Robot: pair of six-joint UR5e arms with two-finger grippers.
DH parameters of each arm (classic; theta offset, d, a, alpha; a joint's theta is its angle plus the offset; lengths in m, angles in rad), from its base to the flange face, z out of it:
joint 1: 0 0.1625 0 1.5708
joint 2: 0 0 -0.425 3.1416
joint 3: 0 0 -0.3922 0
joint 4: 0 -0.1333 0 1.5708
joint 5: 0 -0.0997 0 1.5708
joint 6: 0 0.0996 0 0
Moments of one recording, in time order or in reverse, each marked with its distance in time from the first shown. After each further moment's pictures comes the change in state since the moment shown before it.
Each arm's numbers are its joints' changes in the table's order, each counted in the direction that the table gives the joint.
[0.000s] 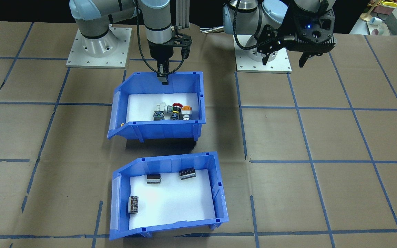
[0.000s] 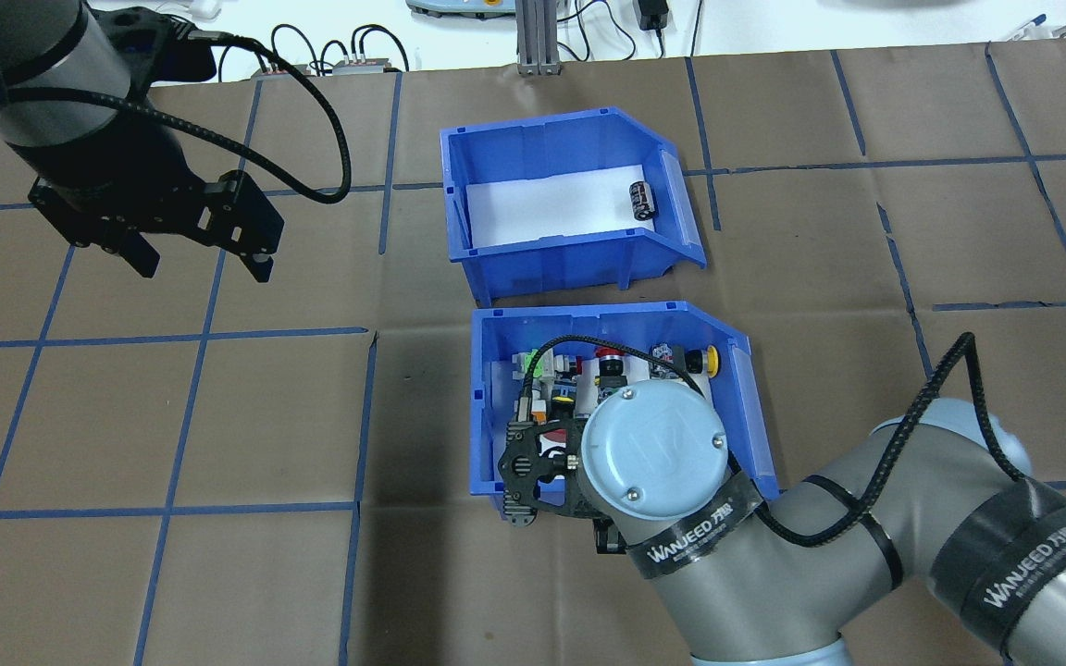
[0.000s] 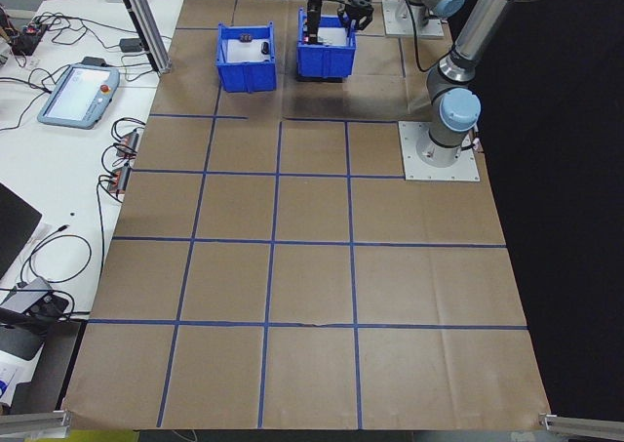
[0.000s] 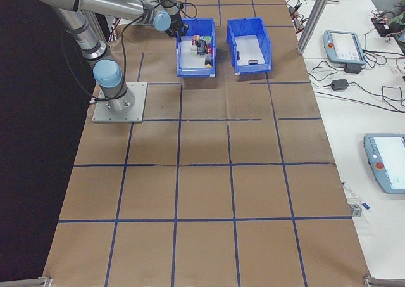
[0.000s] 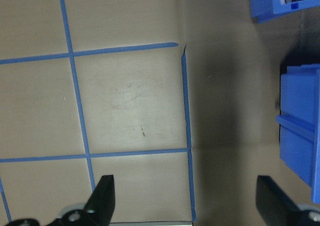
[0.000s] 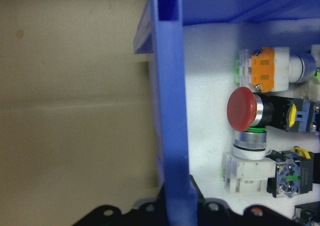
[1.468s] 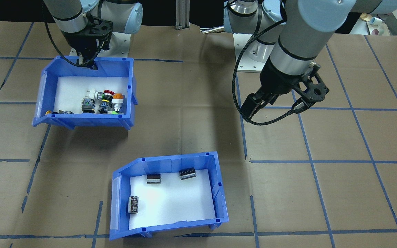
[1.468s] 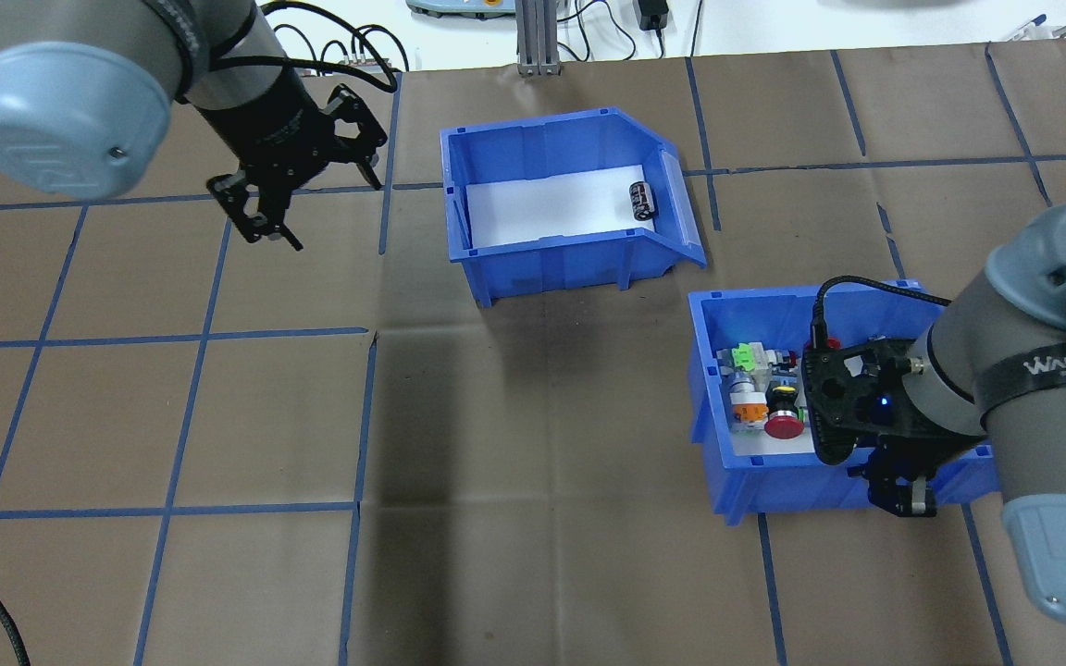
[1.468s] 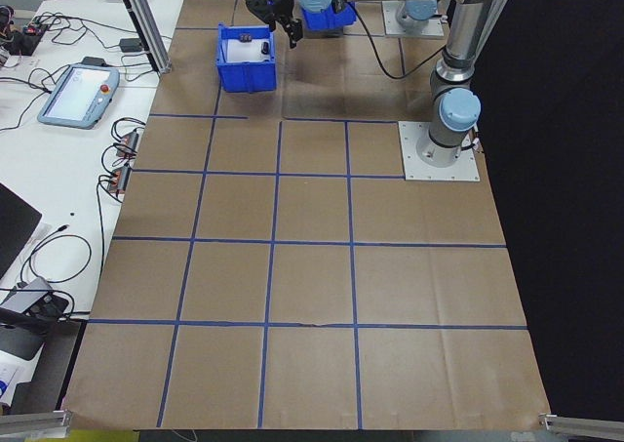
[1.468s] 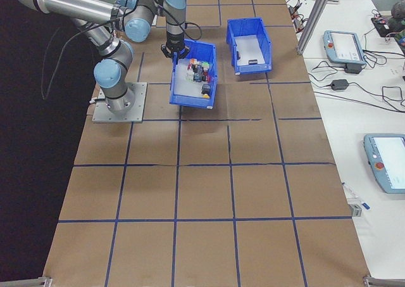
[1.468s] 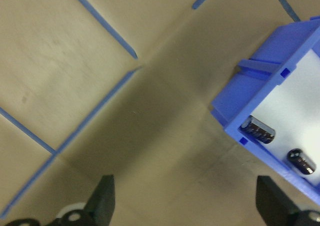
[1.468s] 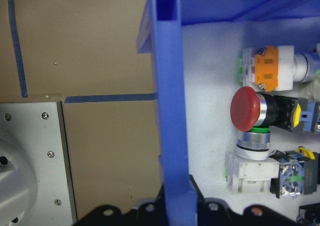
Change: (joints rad) left arm -0.046 -0.224 -0.077 -0.191 0.076 -0.694; right arm -0.619 -0.320 0.026 -0.561 -0.002 -0.616
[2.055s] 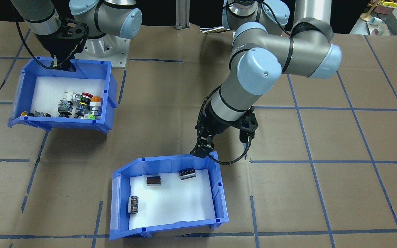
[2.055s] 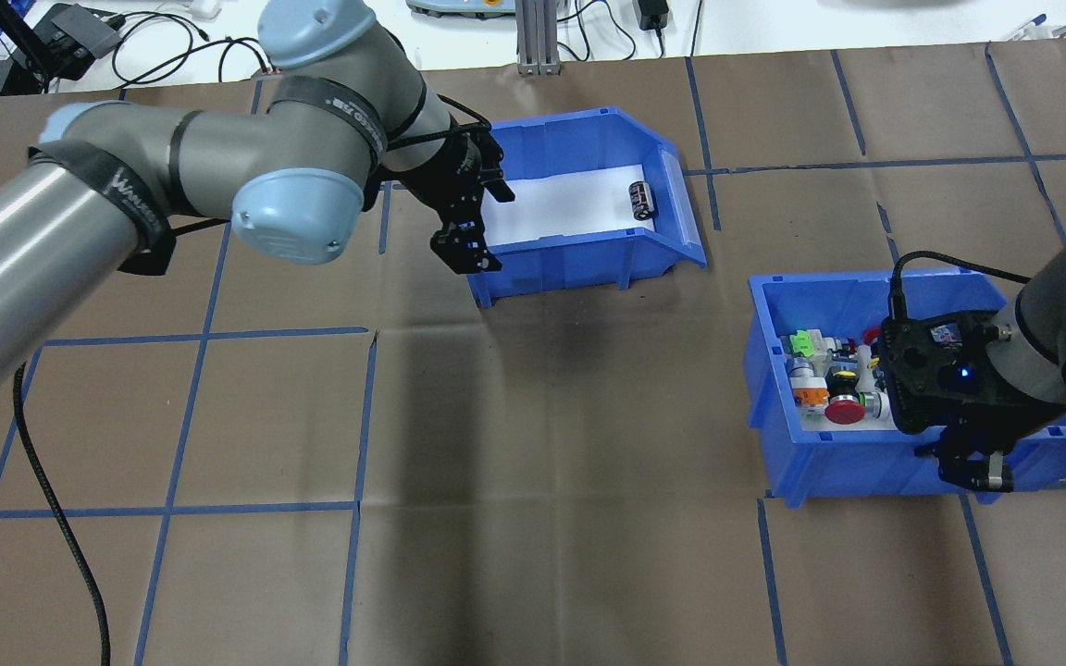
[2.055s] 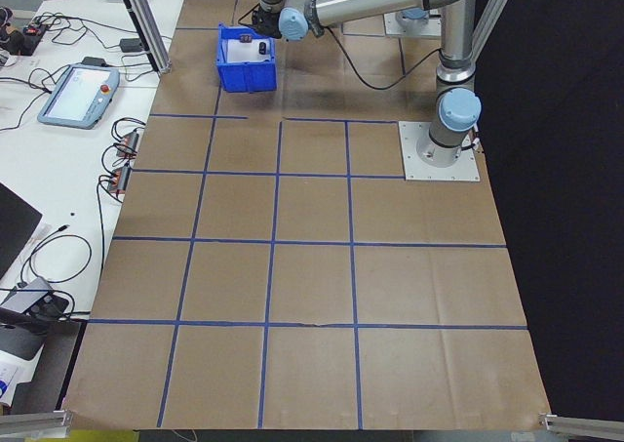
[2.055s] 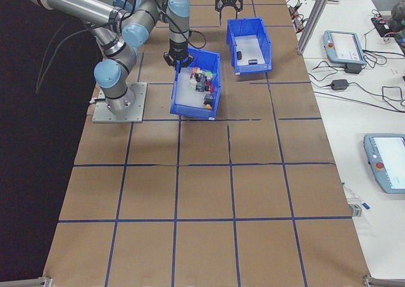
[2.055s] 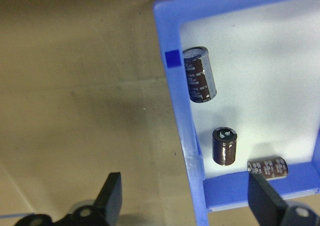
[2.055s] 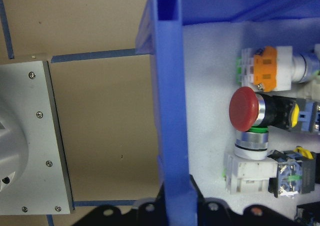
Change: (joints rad) left arm -0.129 -0.170 0.104 -0.338 0.250 -0.869; right arm -0.194 0.007 0.019 -0.016 0.024 -0.164
